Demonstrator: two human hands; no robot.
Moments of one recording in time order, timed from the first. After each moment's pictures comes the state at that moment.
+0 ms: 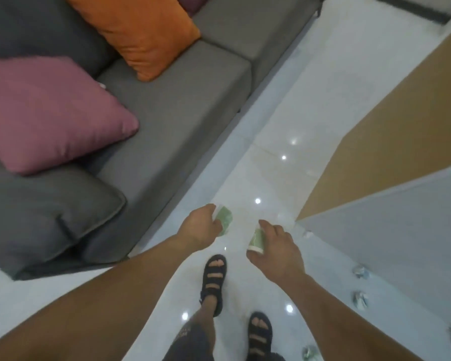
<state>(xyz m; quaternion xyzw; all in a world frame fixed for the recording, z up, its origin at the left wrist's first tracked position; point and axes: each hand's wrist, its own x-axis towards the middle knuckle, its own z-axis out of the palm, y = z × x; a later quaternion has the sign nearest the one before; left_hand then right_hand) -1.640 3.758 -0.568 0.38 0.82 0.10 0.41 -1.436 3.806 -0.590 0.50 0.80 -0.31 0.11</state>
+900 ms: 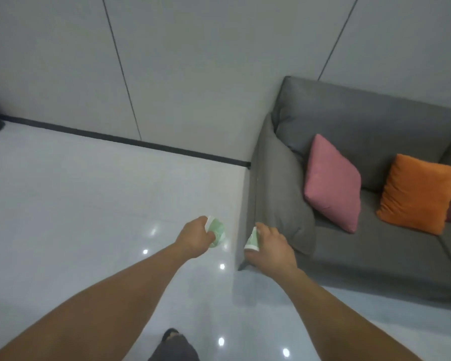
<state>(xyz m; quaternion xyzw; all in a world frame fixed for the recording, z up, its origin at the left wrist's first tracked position) -1.713 3.191 -0.361 -0.08 0.91 0.38 0.17 -1.690 3.405 -0.337 -0.01 0.98 -0.17 0.14</state>
